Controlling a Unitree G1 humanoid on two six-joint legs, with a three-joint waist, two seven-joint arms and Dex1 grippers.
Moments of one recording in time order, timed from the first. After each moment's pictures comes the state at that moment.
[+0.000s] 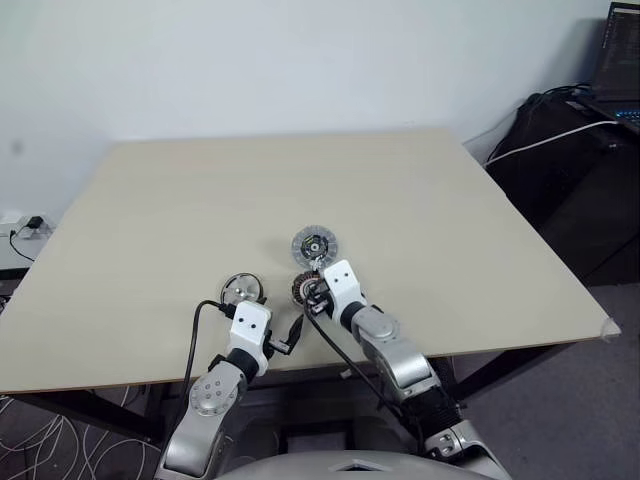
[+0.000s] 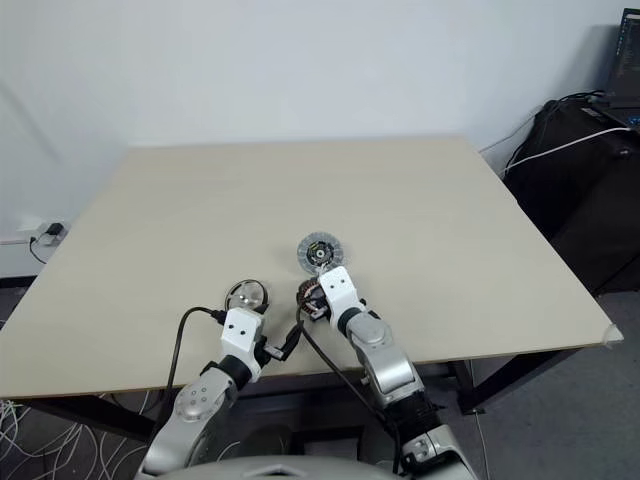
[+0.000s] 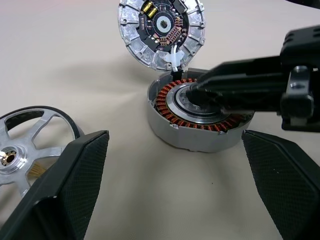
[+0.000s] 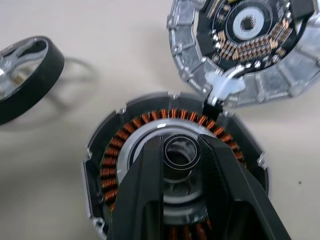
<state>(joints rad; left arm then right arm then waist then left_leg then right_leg) 0.28 0.14 -0.24 -0.18 -0.04 0.12 -0.26 -0.17 -0.01 0.31 0.16 -0.03 0.39 0.24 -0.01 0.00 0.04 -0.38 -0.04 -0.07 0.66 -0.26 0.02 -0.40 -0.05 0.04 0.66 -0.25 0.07</state>
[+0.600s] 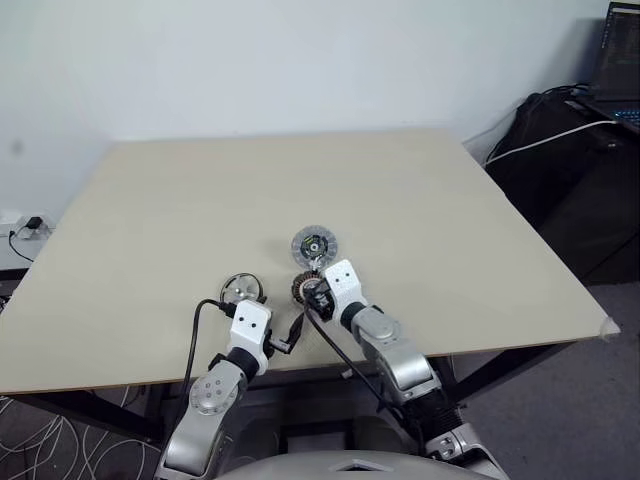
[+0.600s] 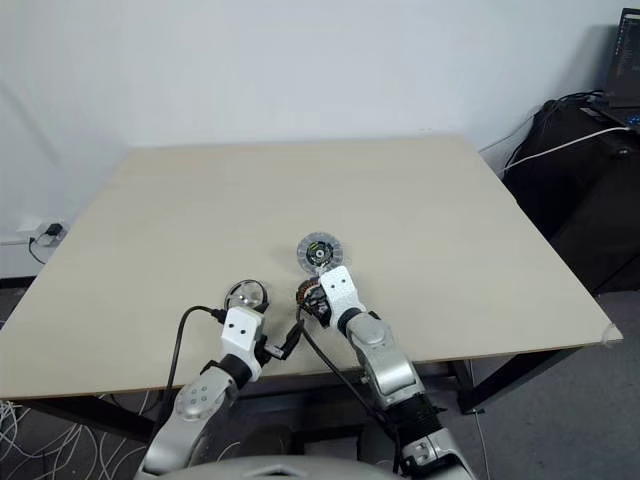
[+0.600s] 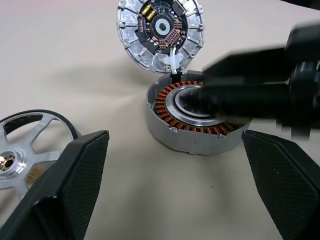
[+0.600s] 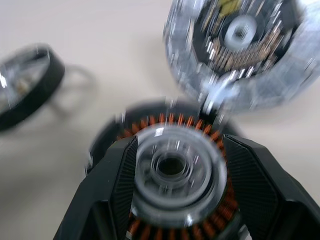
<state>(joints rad) 0.28 0.14 -0.24 -0.18 -0.04 0.12 -0.26 -0.16 0.00 0.29 0.09 -0.02 0.39 0.23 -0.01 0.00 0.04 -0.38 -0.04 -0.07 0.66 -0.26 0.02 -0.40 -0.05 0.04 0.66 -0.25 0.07</state>
